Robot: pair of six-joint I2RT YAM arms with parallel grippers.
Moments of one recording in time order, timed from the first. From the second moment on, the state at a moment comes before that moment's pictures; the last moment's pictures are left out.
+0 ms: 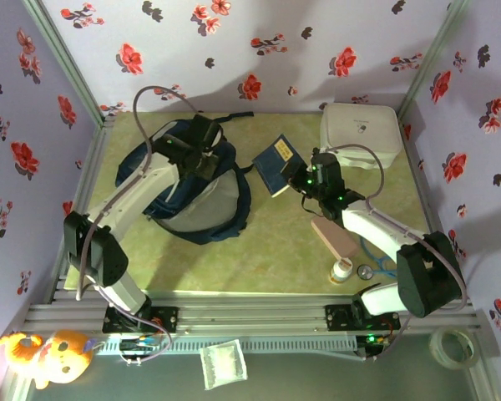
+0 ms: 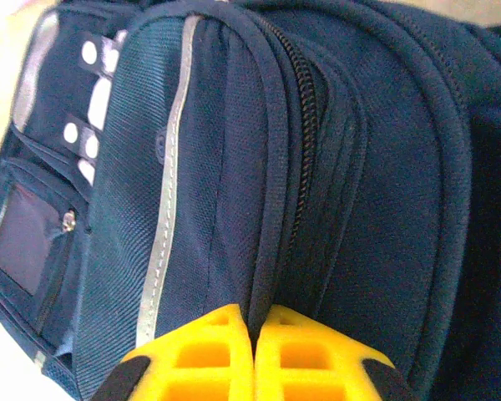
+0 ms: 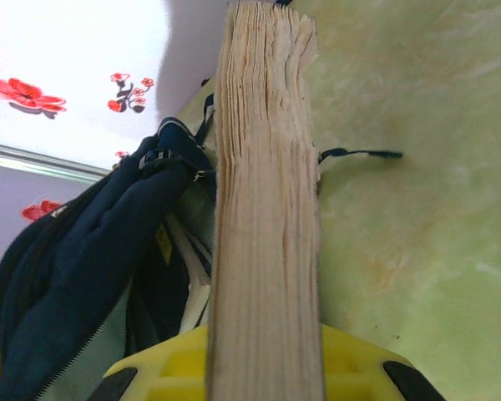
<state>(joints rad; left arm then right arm) -0.59 1.64 1.60 -0.95 -0.33 -0.07 0.46 1.39 0.82 0.13 -0.17 0.98</state>
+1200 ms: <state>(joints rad) -0.63 1.64 1.66 -0.79 -0.26 -0.17 0.63 1.75 1.04 0.31 -0.34 1.11</state>
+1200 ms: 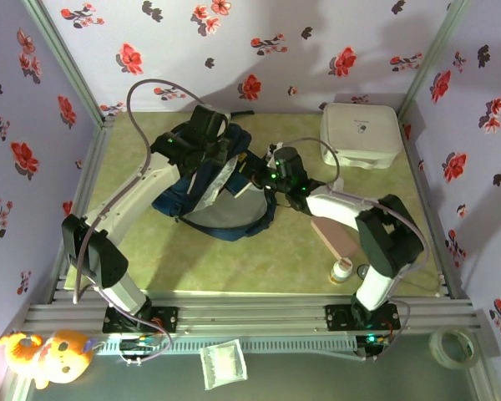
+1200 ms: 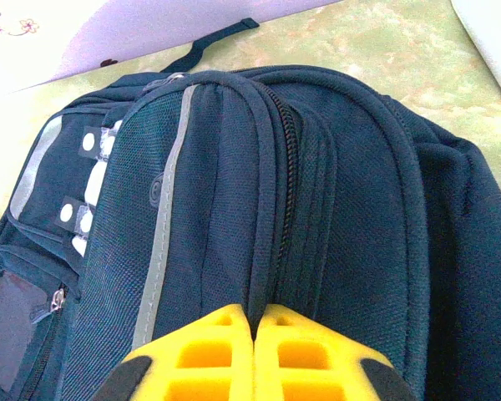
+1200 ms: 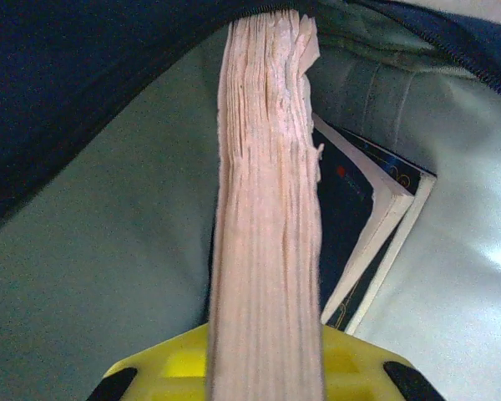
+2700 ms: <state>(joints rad) -0.61 1.63 1.66 -0.78 -0.18 -0.23 0.55 1.95 1.03 0.52 -0.45 1.42</state>
